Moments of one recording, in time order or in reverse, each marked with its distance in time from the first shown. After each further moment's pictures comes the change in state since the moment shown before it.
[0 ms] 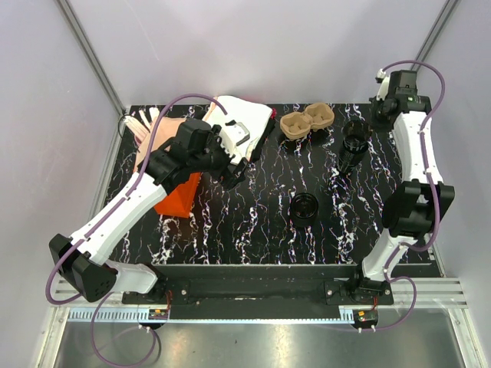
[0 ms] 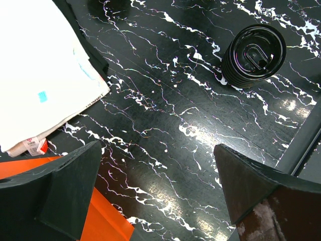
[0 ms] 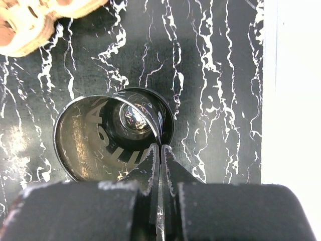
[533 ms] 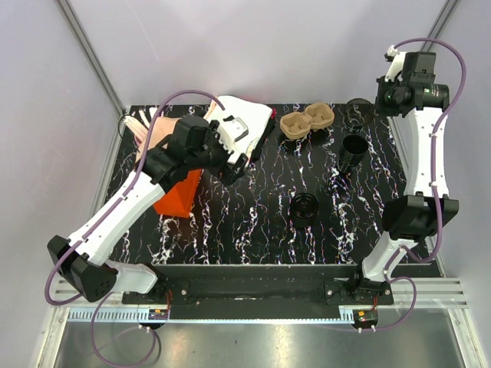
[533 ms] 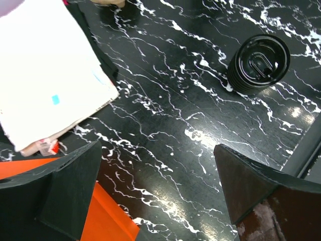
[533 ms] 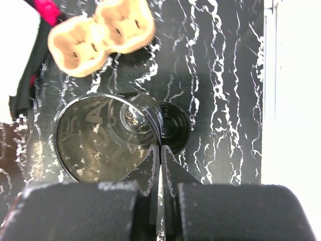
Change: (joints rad) left arm 0.007 0.000 0.037 -0.010 -0.023 0.002; right arm 0.006 -0.029 0.242 -0.124 -0.103 0.000
